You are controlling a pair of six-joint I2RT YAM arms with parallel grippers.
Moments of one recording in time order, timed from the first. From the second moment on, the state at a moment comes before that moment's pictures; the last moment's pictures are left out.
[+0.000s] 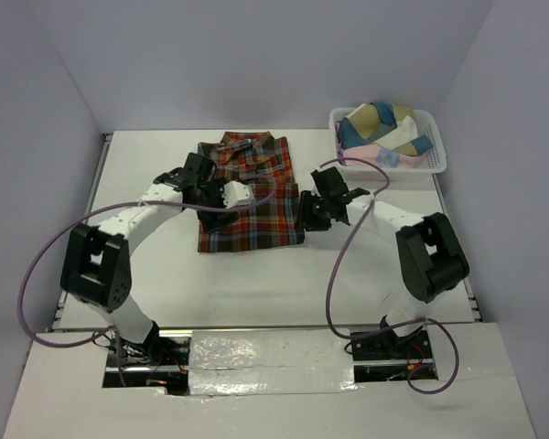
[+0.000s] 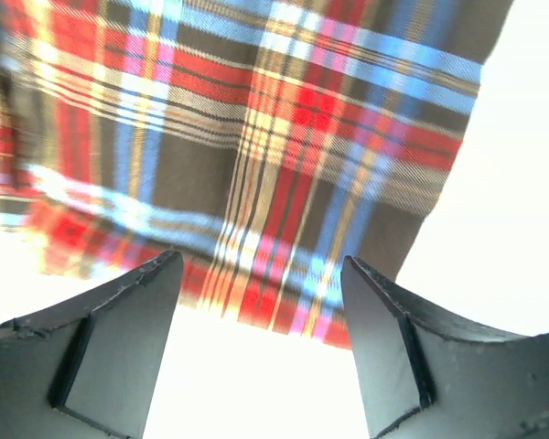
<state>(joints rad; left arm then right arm) -0.33 1.69 1.22 -0.61 0.32 0.81 0.44 1.72 1.06 -0.32 -0.17 0.52</state>
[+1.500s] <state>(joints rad) -0.35 1.39 0.61 -0.23 0.22 1.43 0.42 1.63 0.69 0.12 -0.36 1.00</state>
